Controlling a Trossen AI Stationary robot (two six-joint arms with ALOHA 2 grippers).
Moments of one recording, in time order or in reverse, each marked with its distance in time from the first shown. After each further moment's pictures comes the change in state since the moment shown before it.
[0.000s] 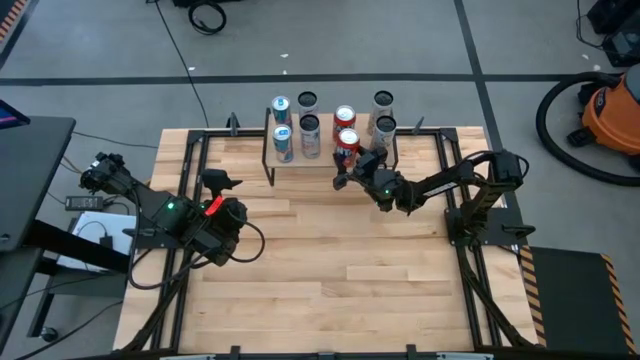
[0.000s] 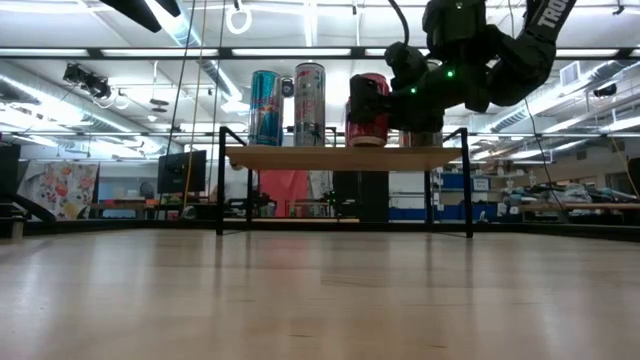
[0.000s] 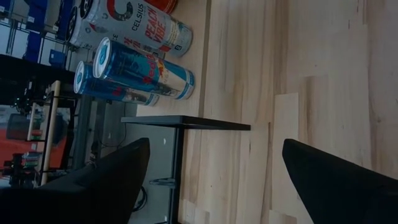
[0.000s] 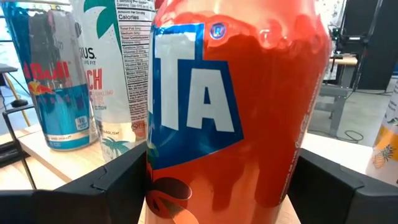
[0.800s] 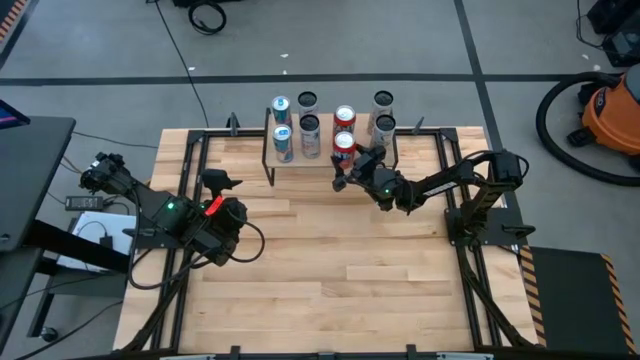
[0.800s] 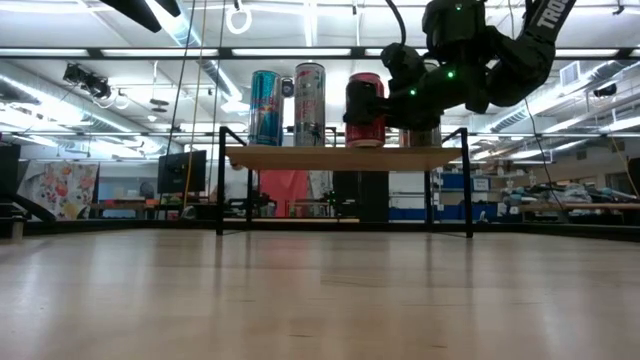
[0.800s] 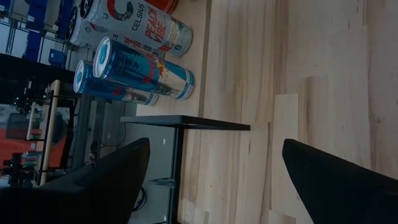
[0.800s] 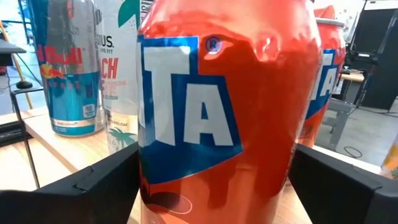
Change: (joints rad) left arm 0.000 0.000 0.000 0.000 0.000 -0.004; right arm -0.008 0.001 0.000 -0.001 -0.038 -0.098
